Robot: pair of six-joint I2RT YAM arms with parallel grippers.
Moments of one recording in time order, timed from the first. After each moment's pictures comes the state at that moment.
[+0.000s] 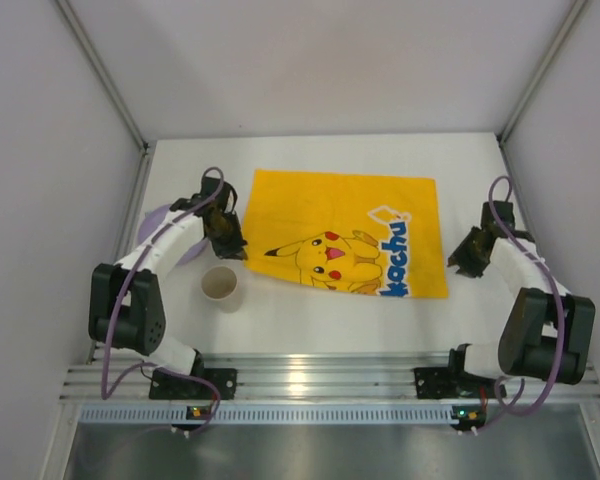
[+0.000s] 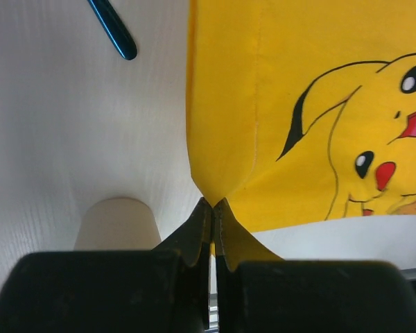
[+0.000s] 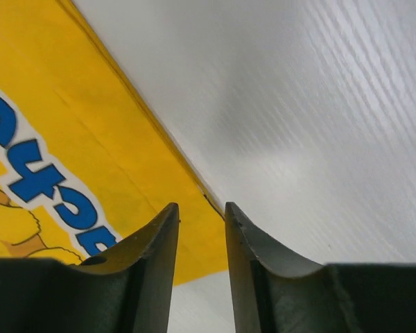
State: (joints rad) left arm -0.22 1.56 1.12 -0.76 0.13 -0.53; right arm -0.19 1.35 0.78 -0.59 -0.02 0.55
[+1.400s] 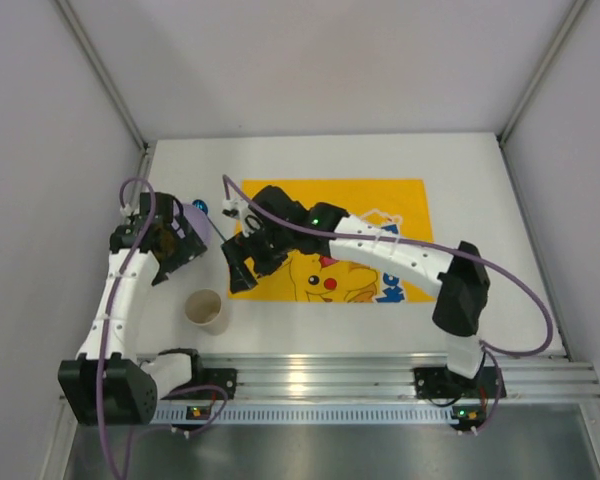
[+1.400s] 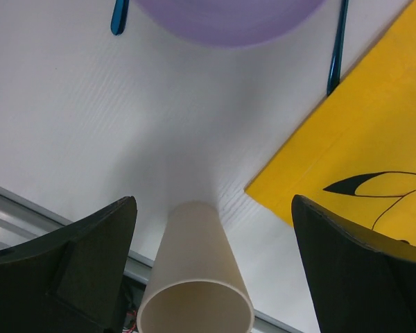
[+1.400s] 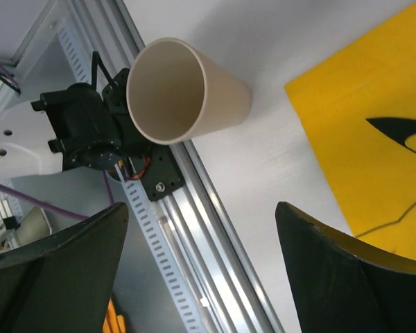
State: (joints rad) left arm 0.02 1.16 1.08 -1.00 -0.20 -0.60; right arm 1.06 1.85 1.74 -0.64 -0.37 0.36
